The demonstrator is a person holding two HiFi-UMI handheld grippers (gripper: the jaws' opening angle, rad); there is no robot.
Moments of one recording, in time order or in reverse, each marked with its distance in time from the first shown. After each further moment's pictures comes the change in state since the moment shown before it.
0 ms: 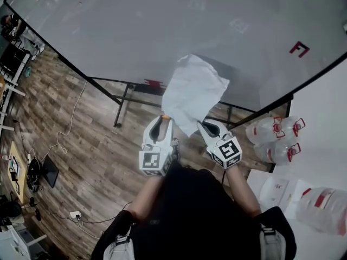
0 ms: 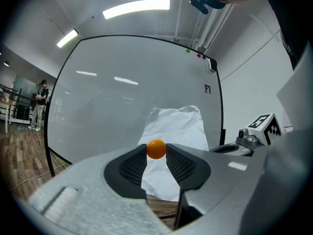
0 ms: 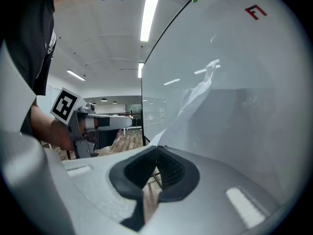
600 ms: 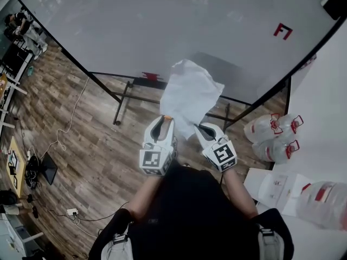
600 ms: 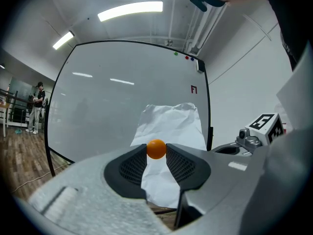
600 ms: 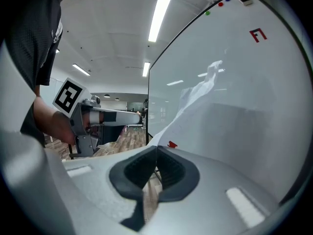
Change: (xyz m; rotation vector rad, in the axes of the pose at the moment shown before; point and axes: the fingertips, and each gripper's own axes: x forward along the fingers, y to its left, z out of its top) left arm -0.049 -0.055 -0.010 0.029 0.004 -0.031; right arm -0.058 0.048 -0.022 -0.071 0.008 0.007
